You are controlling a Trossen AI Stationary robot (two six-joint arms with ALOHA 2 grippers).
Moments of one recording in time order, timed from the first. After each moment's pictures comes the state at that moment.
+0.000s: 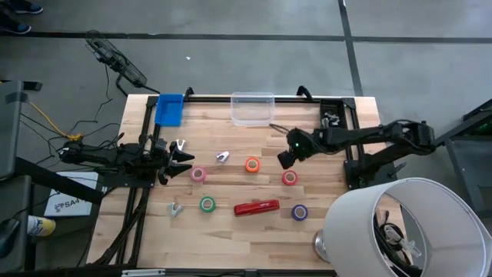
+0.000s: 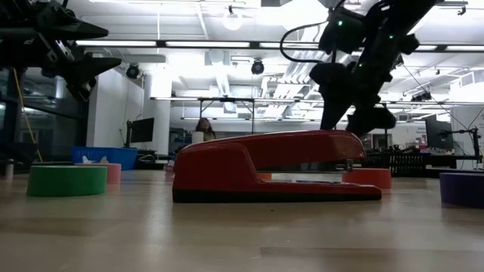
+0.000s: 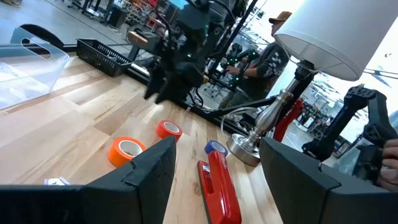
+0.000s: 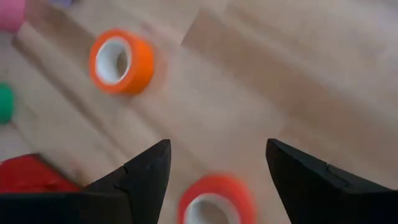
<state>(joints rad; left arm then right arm) -0.19 0.01 0.05 0.05 -0.20 -0.53 -0.17 1.37 0.74 -0.39 -0.04 0.88</state>
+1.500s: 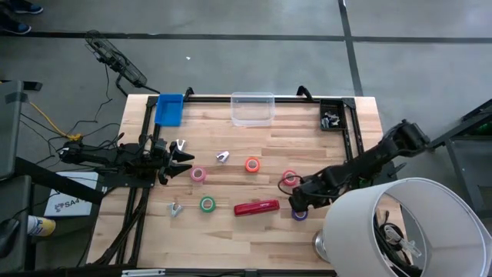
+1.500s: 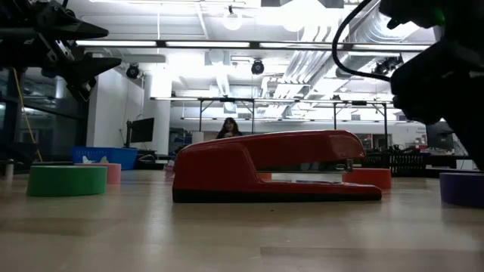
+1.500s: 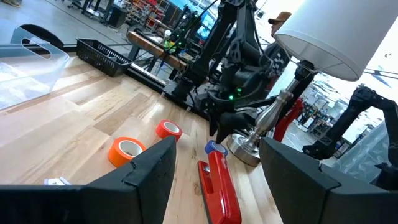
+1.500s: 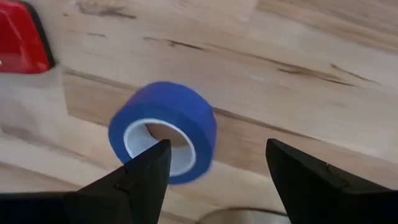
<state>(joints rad) -0.19 0.01 0.05 0.05 -0.20 -0.53 0.40 1.48 0.74 -0.57 -0.23 1.74</state>
